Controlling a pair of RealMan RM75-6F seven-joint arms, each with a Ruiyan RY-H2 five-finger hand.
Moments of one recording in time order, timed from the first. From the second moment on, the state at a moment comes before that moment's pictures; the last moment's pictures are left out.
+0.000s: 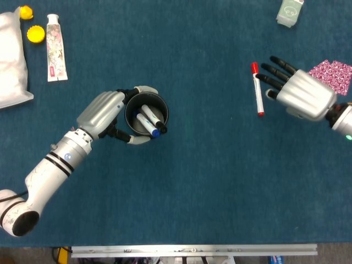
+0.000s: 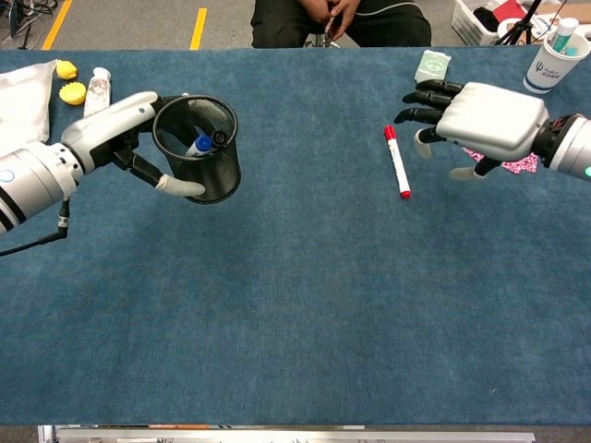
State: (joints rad) left arm -0.63 -1.34 -0.10 -1.68 1.40 0.95 -0.39; right arm 0.73 -1.45 -0.11 -0.95 -1.87 1.13 0.05
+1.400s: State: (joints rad) left arm -0.63 -1.34 -0.10 -1.66 1.38 0.94 -0.41; right arm 0.77 -1.76 -0.18 -0.54 -1.86 1.13 0.12
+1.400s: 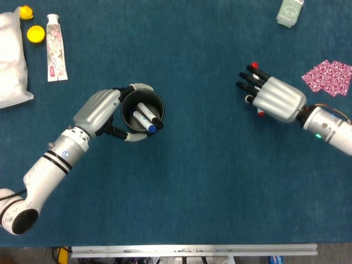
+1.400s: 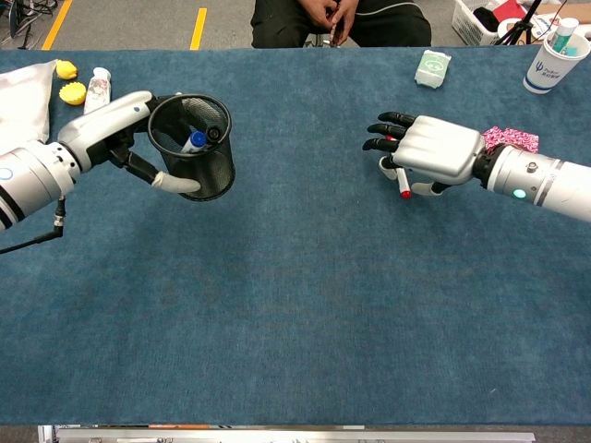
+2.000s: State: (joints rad) left arm -0.63 -1.34 -0.10 -1.66 1.39 0.94 -0.42; right arm 0.76 -1.80 -0.18 -0.48 -1.84 1.14 0.12
